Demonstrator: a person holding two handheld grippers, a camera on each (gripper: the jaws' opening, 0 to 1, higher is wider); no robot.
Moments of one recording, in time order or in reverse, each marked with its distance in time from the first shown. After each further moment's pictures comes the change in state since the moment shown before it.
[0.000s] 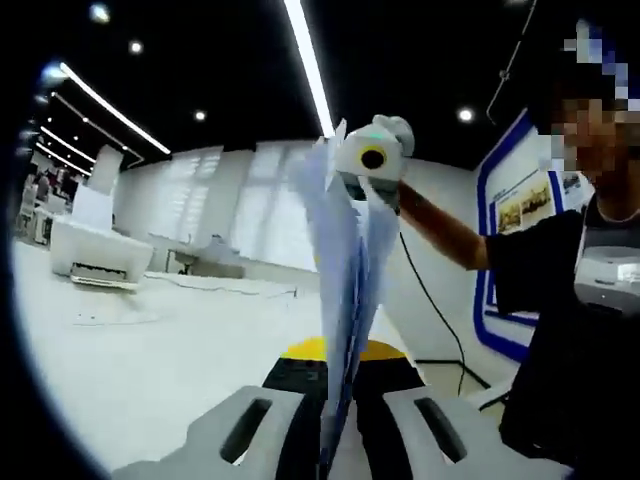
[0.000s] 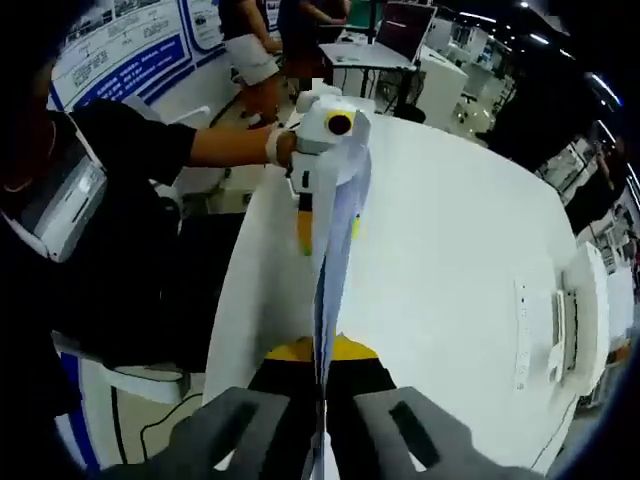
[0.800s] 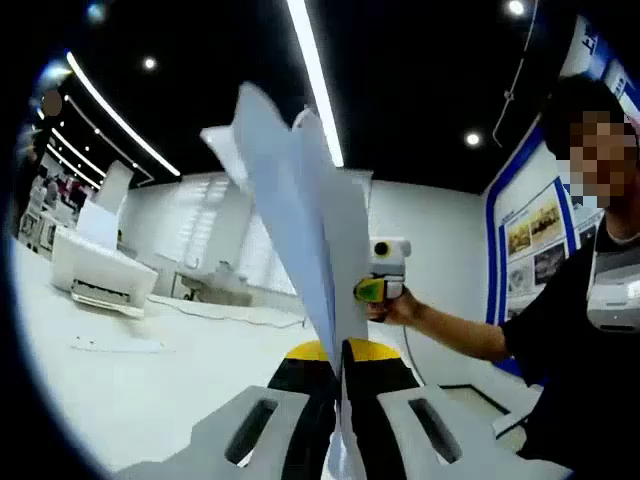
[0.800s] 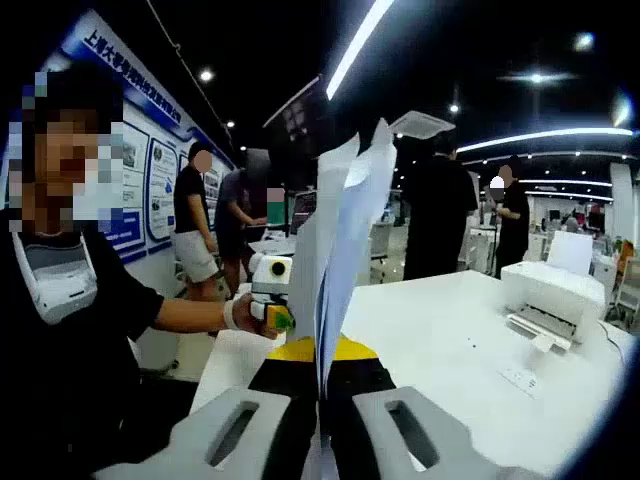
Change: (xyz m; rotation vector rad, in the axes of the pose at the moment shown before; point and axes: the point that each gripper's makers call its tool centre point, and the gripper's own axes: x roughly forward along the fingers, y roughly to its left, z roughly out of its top) left arm 0.033 0.010 0.031 0.072 -0.091 0.028; right arm -0.056 -0.028 -0.022 0.197 -0.900 -0.278
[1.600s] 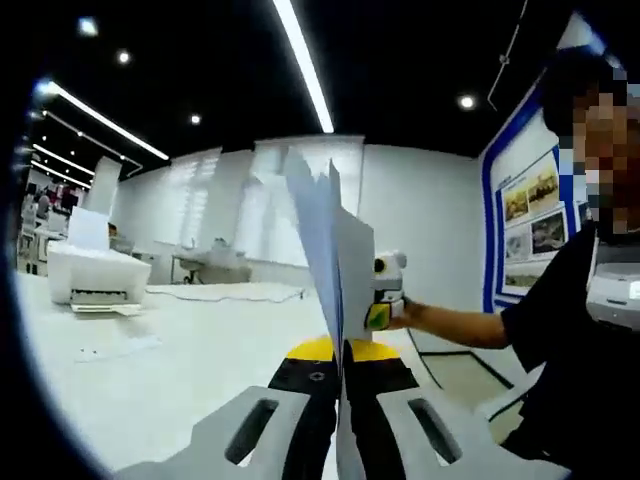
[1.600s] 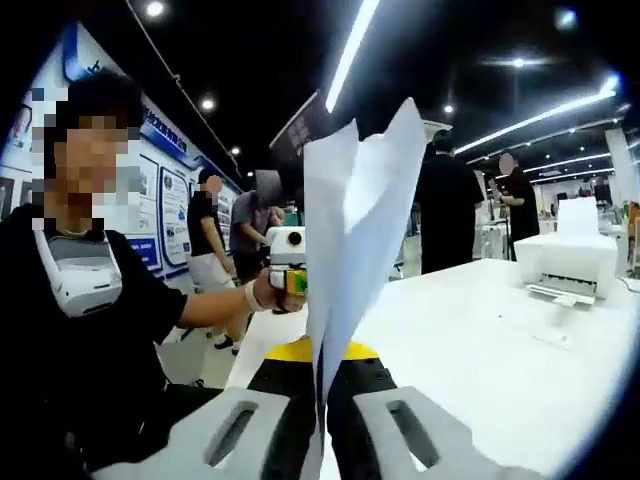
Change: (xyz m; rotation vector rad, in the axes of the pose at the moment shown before) left arm 0.016 -0.021 0.009 0.023 0.114 -0.039; right arm -0.020 0.027 -0.031 0.093 -0.050 0.098
